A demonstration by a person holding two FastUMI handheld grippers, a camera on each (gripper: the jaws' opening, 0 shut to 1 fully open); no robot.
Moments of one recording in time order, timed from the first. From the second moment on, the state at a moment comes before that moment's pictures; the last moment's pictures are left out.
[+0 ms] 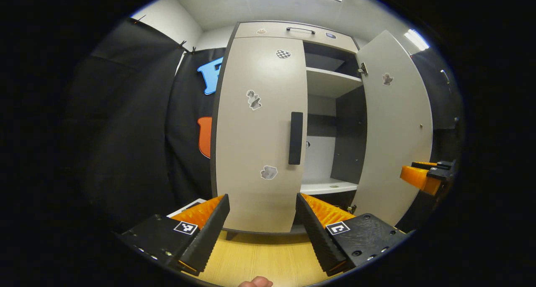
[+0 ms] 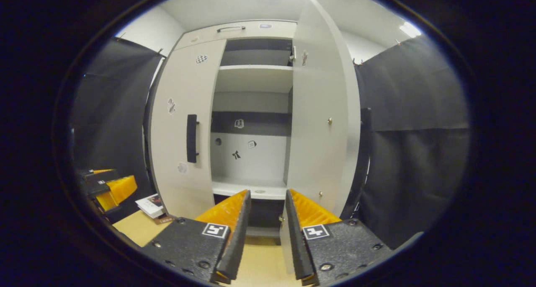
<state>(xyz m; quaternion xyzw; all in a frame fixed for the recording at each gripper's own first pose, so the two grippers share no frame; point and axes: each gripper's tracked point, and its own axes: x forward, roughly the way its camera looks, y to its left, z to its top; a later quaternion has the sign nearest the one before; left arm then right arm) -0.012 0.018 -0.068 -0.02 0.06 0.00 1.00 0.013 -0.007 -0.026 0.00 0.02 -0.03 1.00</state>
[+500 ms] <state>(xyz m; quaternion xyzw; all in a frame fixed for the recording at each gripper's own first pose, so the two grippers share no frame) -0.001 0.015 -0.056 -0.01 0.05 -0.01 1.00 0.023 -0.008 -0.021 0.03 0.01 -0.03 1.00</state>
